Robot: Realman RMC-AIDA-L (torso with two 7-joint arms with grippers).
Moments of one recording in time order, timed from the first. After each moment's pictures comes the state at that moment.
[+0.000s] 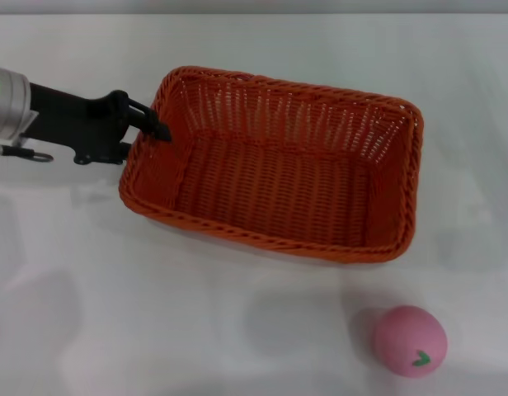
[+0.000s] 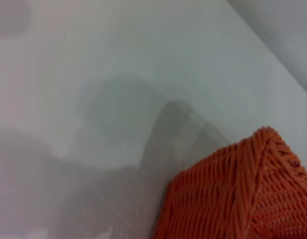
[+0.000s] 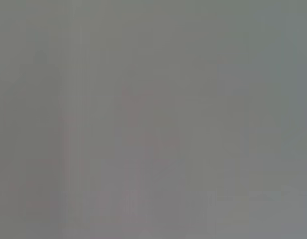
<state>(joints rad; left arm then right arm) -0.83 -2.03 -2.41 -0.64 2.46 -1.43 0.24 0.24 2.01 0.14 -0.08 1.49 1.47 -2.72</state>
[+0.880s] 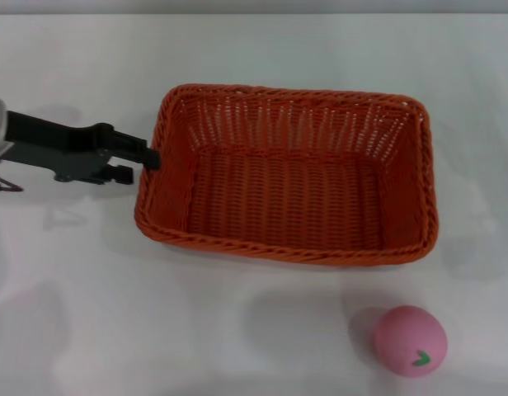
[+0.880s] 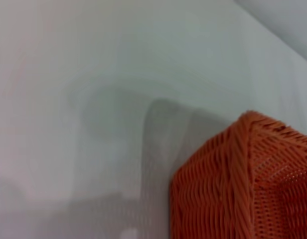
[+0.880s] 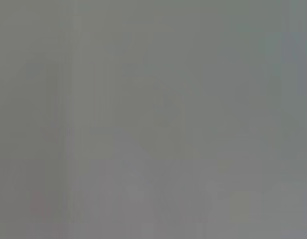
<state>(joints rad) -0.77 -2.02 -2.42 -0.69 2.45 -1.53 0.48 0.22 2.01 0.13 -0.07 1.49 1.48 -2.72</state>
